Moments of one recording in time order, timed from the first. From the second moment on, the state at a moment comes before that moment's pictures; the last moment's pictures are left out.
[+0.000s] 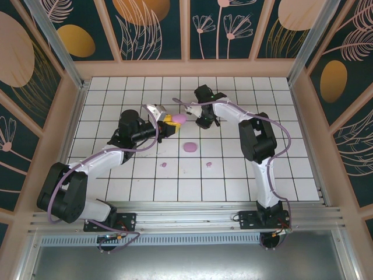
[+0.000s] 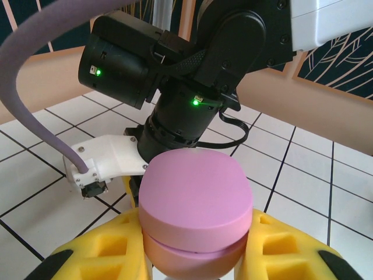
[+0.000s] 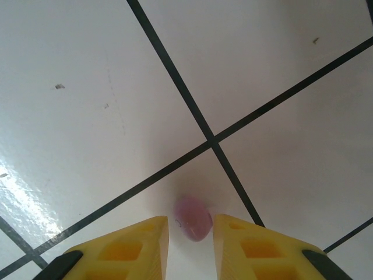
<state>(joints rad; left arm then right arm) -0.43 1.41 0.72 0.49 0.67 -0.06 0.51 2.21 1.76 -0.79 0.04 -0.61</state>
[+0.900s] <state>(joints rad) -0.43 1.43 0.73 0.49 0.67 -0.06 0.51 2.29 1.85 -0.80 0.09 -0.57</state>
